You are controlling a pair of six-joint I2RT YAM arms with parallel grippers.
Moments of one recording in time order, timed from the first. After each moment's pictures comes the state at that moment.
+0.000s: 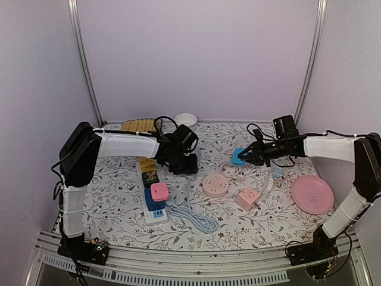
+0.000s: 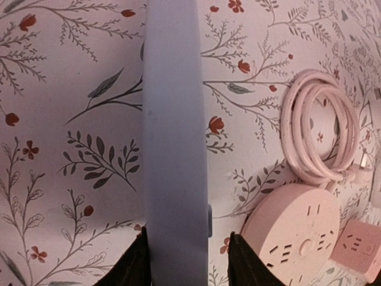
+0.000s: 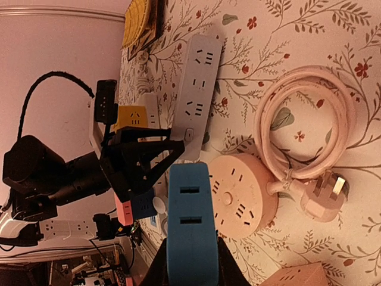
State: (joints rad) left arm -0.82 2.10 1.53 -0.44 -0.07 -0.68; right arm 0.37 1.56 0.95 -0.16 -0.73 0.74
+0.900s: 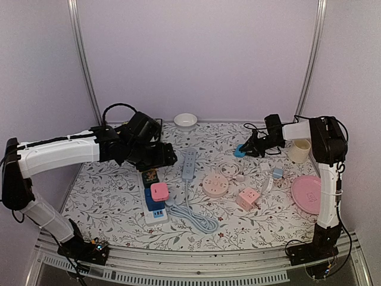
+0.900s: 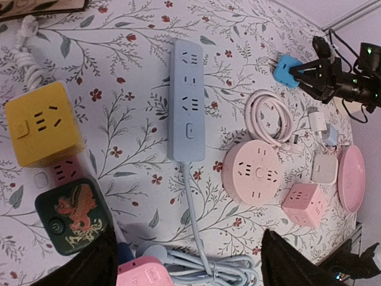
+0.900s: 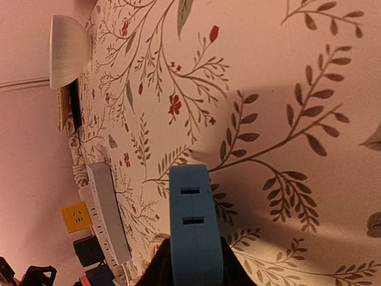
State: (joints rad) left arm -0.86 1.52 1.21 -0.54 -0.15 -0.83; right arm 0.19 2.24 1.52 -0.26 -0.69 0.63
